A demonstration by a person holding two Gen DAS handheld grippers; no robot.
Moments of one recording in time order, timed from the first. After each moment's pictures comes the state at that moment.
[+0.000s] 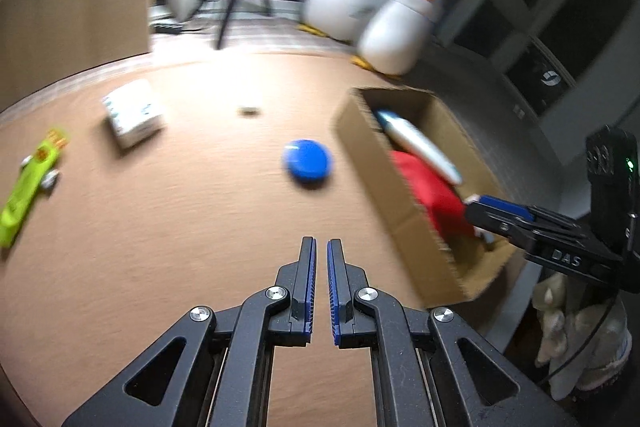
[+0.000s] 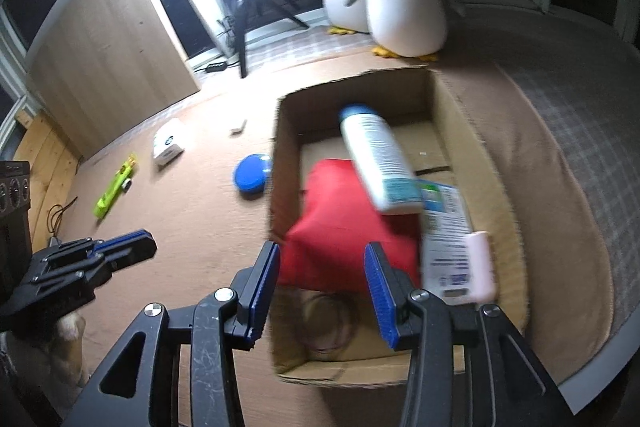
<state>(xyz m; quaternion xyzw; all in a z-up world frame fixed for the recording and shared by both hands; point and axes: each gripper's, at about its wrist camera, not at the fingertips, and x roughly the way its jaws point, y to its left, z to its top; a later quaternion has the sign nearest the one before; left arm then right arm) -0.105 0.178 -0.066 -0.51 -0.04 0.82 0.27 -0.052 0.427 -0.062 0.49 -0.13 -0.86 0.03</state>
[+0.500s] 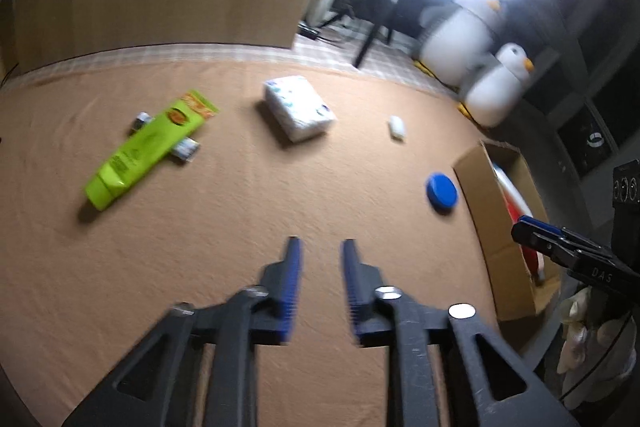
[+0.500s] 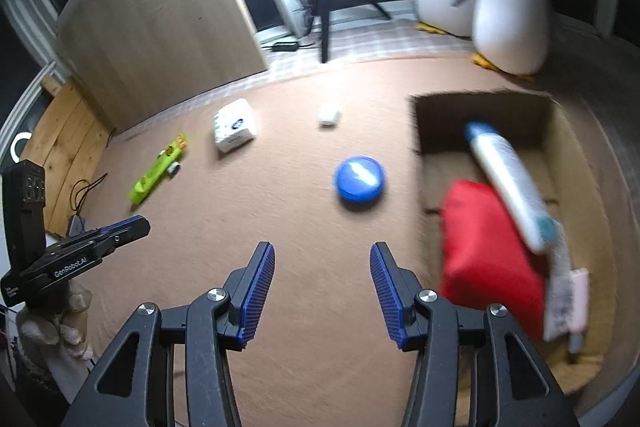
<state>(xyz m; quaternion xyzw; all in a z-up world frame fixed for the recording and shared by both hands) -0.135 0.037 -0.080 -0.50 -0.10 0.84 0.16 -0.094 0.334 -0.061 0.50 -0.10 -0.85 0.11</state>
